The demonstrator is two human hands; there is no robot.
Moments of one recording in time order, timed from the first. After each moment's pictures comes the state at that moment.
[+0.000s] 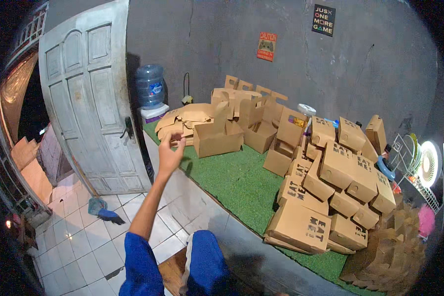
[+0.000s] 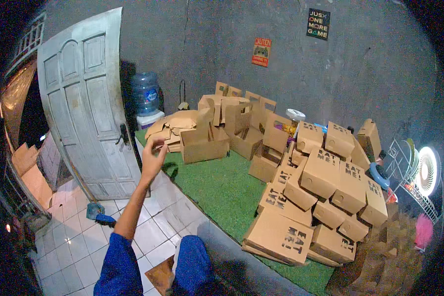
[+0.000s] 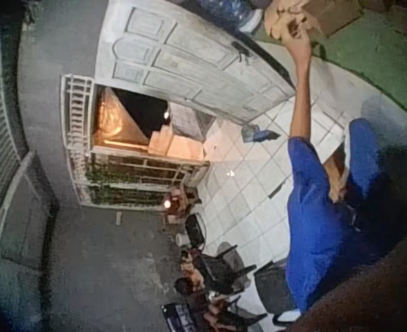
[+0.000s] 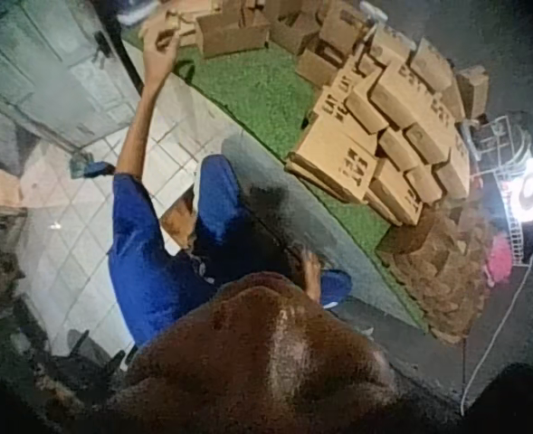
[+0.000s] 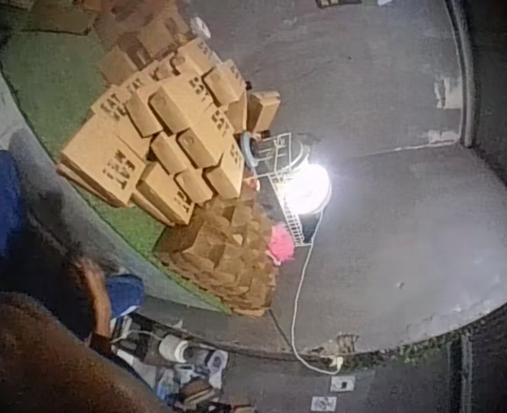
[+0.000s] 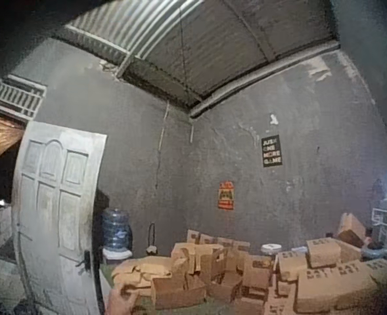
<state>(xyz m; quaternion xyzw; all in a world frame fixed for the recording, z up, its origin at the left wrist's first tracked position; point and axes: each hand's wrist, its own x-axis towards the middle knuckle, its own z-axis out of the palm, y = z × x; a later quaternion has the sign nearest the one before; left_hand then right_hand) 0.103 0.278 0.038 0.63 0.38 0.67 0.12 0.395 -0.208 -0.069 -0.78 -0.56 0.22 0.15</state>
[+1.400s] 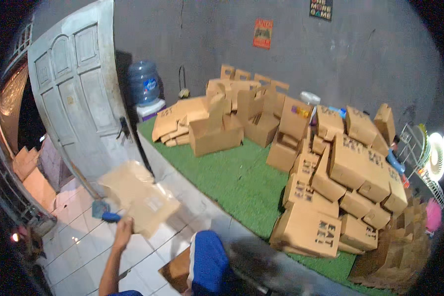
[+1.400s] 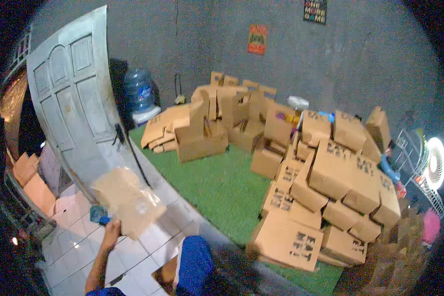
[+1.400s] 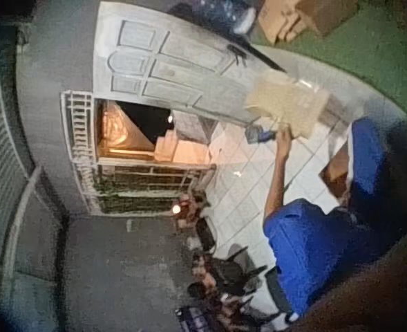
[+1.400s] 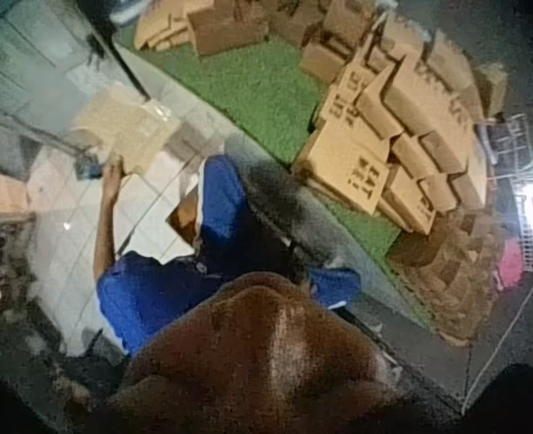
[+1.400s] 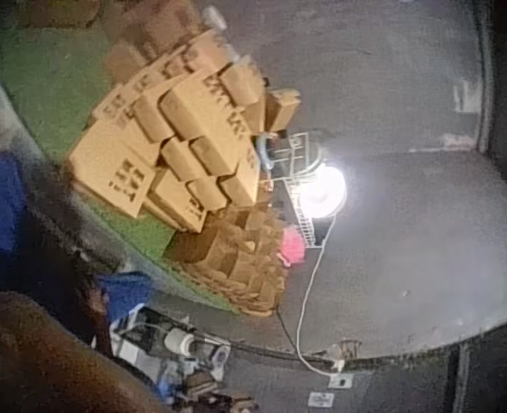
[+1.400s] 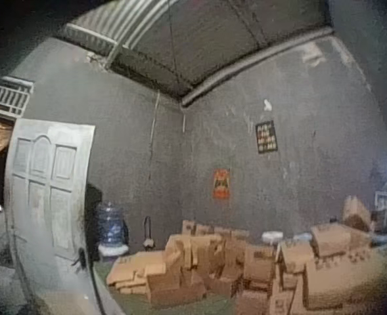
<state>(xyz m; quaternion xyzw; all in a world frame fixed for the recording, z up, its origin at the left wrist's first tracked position) -0.086 0.115 -0.133 0.59 0.62 0.44 0.28 0.382 -0.119 -0.082 -0.71 -0.62 0.19 0.30</state>
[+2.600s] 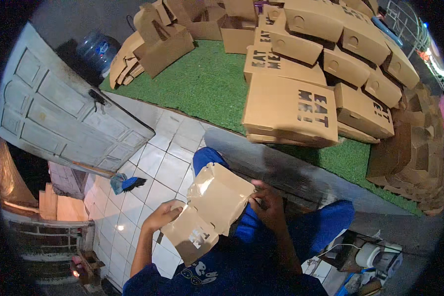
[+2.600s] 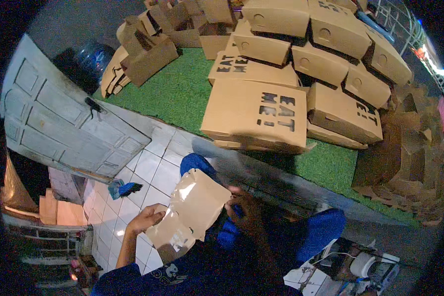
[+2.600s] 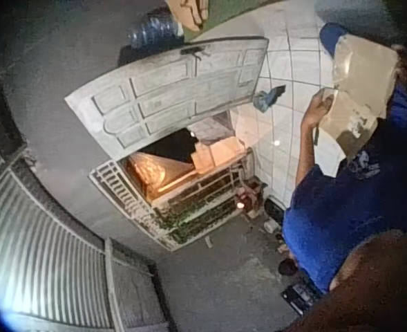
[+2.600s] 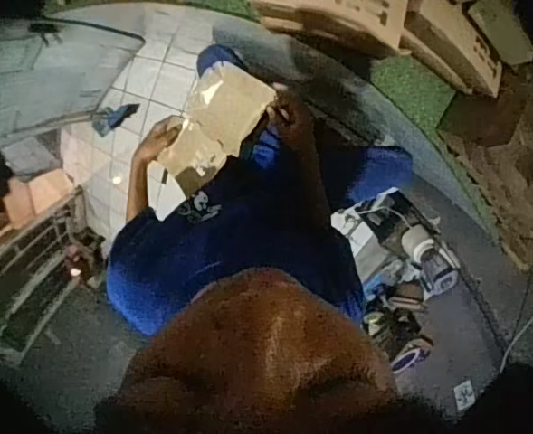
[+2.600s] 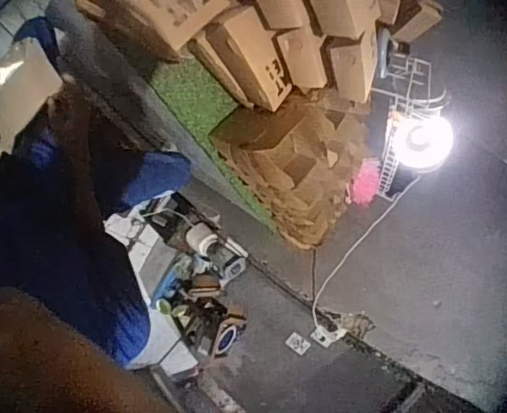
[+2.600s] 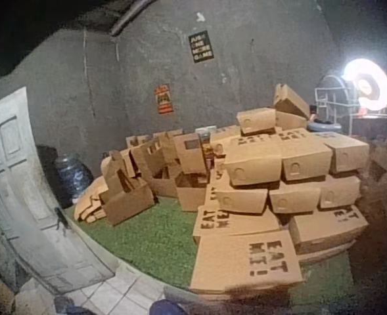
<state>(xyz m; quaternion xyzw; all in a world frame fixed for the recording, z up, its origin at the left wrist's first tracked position) 0.028 0.007 -0.101 0.57 0.52 -0.02 0.64 0.339 -0.117 -0.137 -0.59 -0.51 0.25 0.57</state>
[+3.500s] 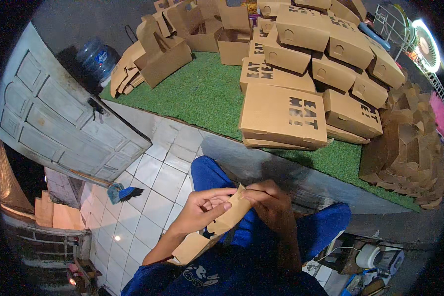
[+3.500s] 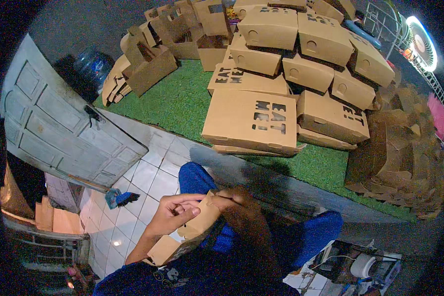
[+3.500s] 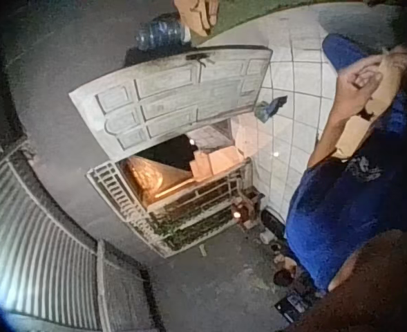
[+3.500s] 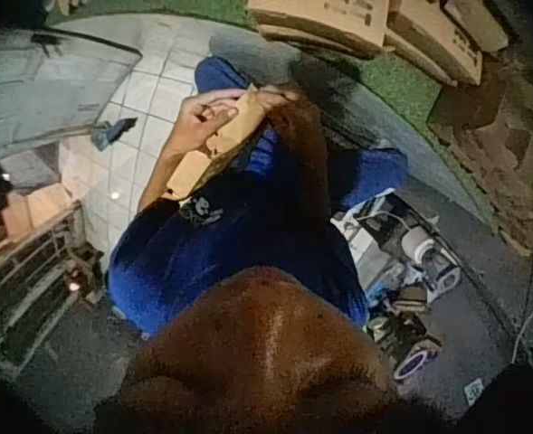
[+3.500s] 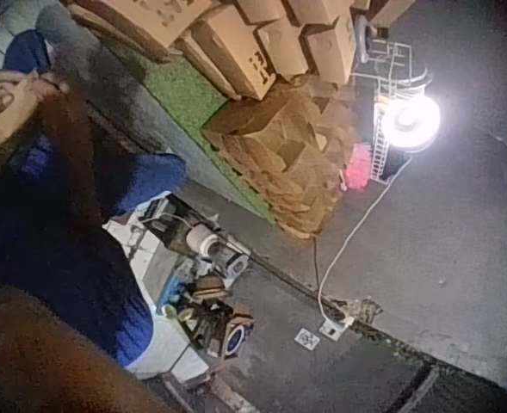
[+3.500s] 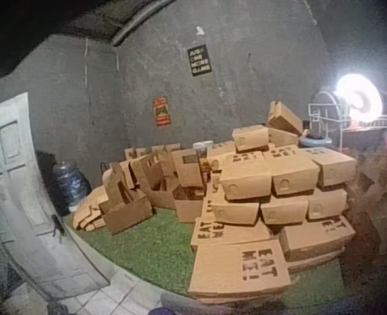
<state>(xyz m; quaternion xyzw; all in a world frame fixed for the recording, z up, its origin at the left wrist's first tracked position) 0.168 -0.016 -0.005 0.62 0.28 0.17 0.71 0.348 -0.104 -0.035 -0.54 -0.58 0.22 0.57</state>
